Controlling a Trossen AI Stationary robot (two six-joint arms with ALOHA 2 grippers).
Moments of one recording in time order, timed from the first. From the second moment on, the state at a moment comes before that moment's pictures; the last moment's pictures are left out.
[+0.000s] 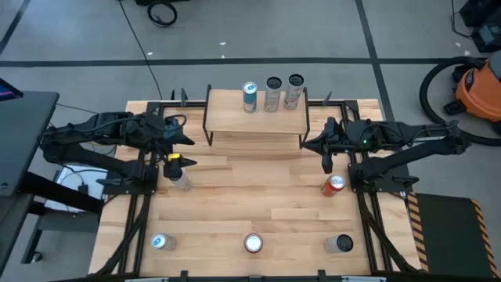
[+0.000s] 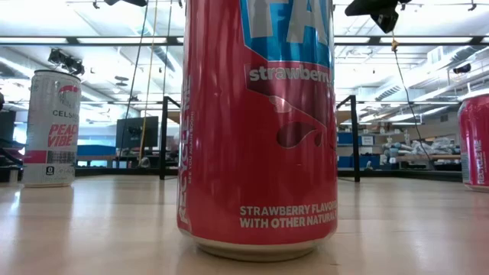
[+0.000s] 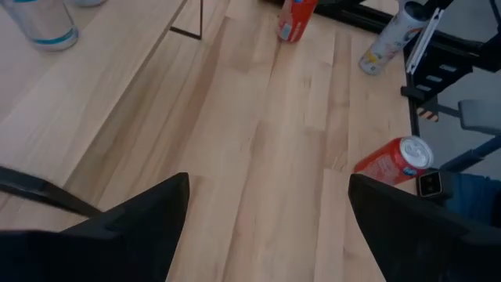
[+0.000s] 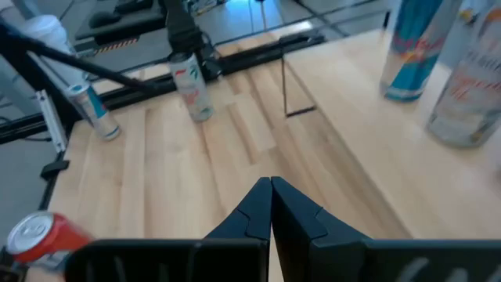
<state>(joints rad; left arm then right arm) -0.02 0.99 1.31 -1.01 -0.05 -0.31 0.10 0.82 0.92 -0.55 0.26 0.31</state>
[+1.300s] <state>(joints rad) 0.00 1.14 1.31 -0.73 -0.07 -0.28 0.12 0.84 0.74 -0.34 0.21 0.29</state>
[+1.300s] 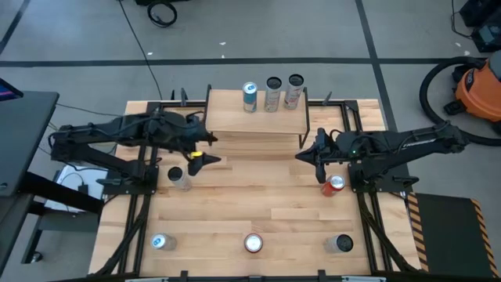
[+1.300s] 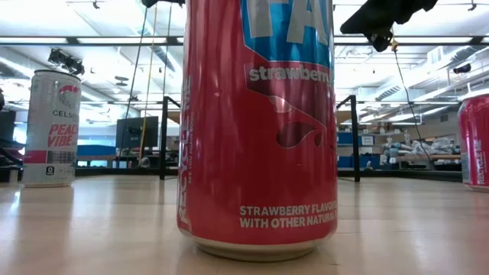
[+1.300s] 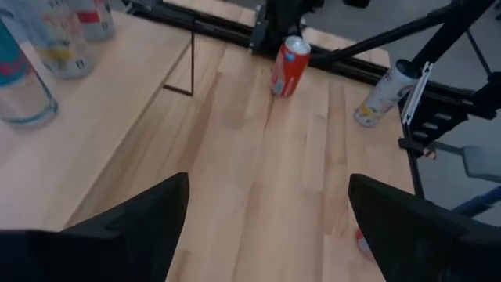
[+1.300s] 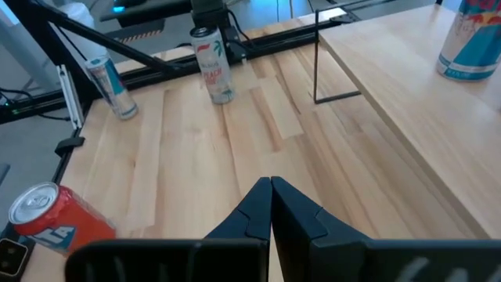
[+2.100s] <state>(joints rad) -0.03 1.26 1.31 -0.57 0.05 -0.36 0.13 0.85 0.74 -0.35 0.21 0.29</state>
